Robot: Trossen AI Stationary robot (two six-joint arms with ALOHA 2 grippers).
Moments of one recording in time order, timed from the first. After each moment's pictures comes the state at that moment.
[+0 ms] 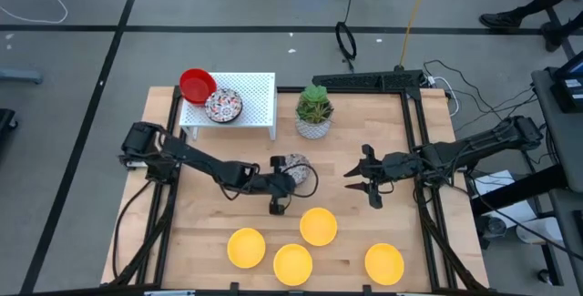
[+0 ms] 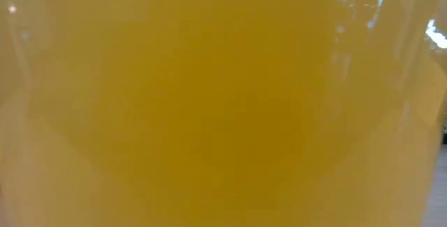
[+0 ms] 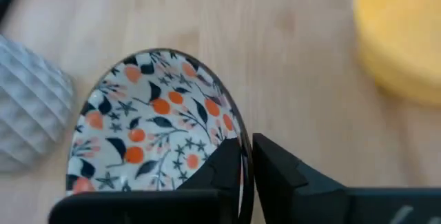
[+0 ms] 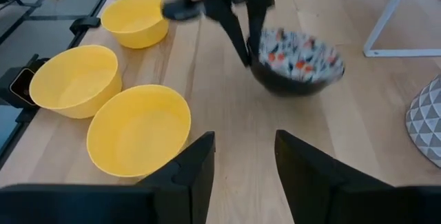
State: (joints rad) left arm -0.21 1.78 0.99 0.03 -0.32 0.06; right arm 0.26 0.91 0.59 -0.23 0.13 0.19
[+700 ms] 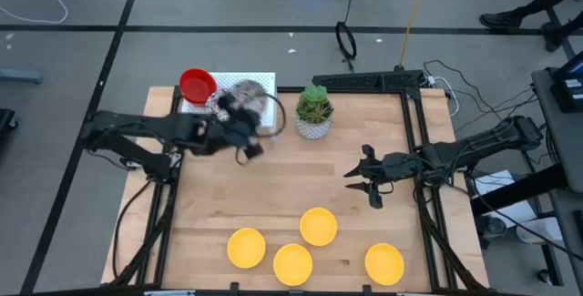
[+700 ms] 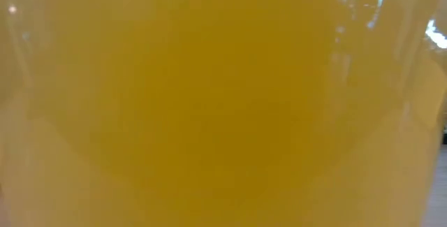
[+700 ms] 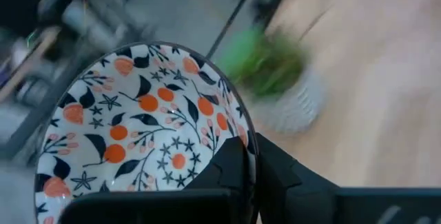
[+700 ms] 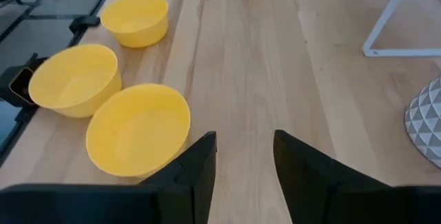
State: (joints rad) left arm -0.08 1.35 1.36 -0.76 -0.78 -0.05; right arm 0.26 0.91 0.59 -0.23 0.13 0.19
